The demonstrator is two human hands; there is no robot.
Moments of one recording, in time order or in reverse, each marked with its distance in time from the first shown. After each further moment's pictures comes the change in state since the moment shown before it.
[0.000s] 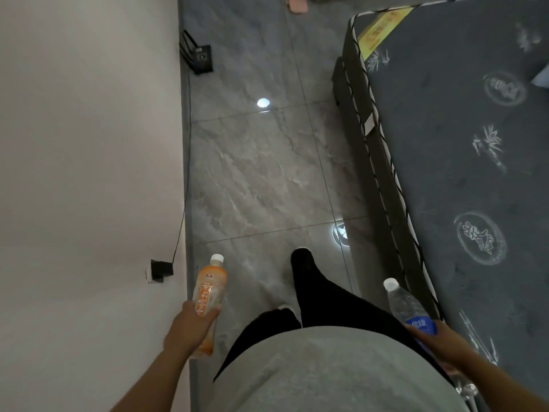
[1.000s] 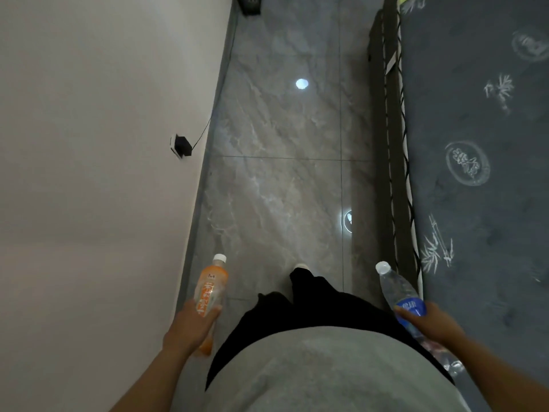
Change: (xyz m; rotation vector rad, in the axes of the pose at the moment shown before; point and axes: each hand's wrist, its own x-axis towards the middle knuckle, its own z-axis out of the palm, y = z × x) left_hand -0.298 -0.270 0.238 -0.110 0.061 -0.149; right_hand -0.070 0.322 0.059 -0.254 0.001 -0.179
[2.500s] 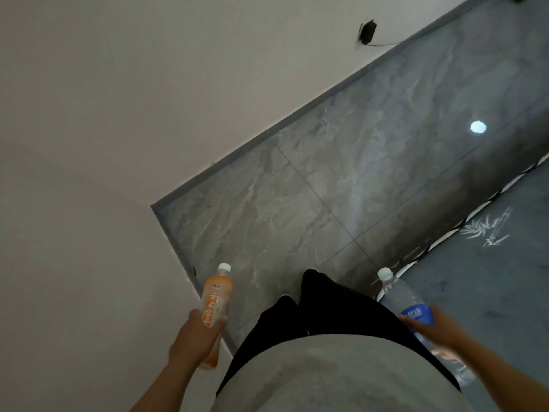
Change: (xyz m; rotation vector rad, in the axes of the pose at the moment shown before) left_hand -0.490 -0.248 0.475 -0.606 0.134 -0.595; right_hand -0.069 0.328 -0.012 -0.703 -0.155 -0.471
